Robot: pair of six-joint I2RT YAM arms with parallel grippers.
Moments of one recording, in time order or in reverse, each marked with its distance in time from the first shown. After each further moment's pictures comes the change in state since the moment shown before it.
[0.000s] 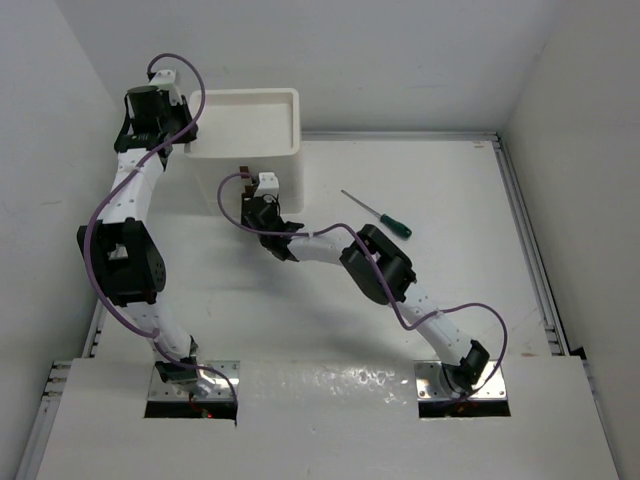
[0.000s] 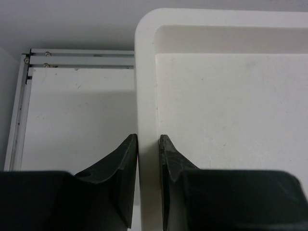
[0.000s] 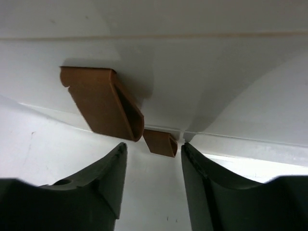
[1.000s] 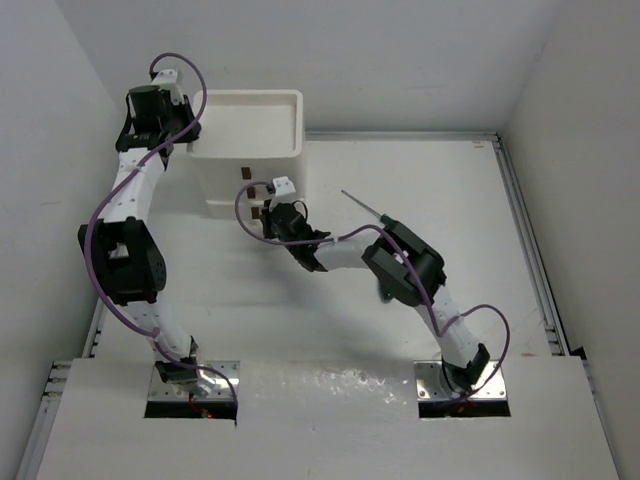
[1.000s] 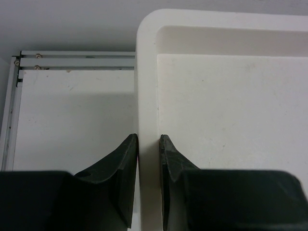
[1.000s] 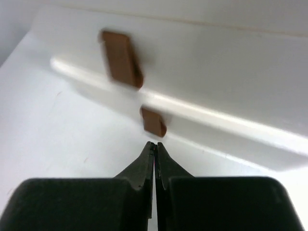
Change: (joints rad) left arm 0.002 0.010 0.008 0.006 0.023 -0.009; right arm -0.024 -0.207 -0.381 0.275 -0.177 -0.120
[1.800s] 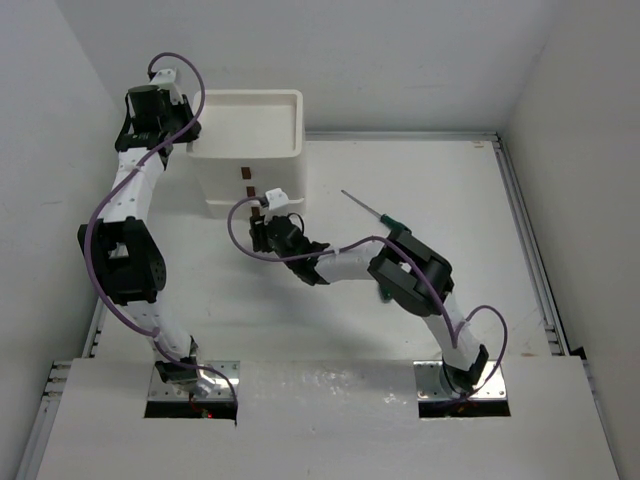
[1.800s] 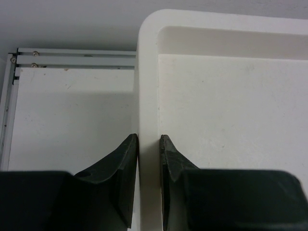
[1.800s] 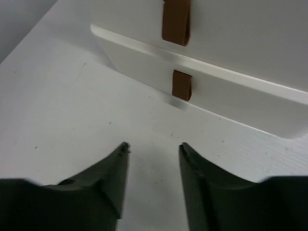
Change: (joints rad) left arm 0.000 0.001 0.002 -0.002 0.005 -0.021; right arm 0.088 -0.169 -0.203 0.031 0.023 -0.049
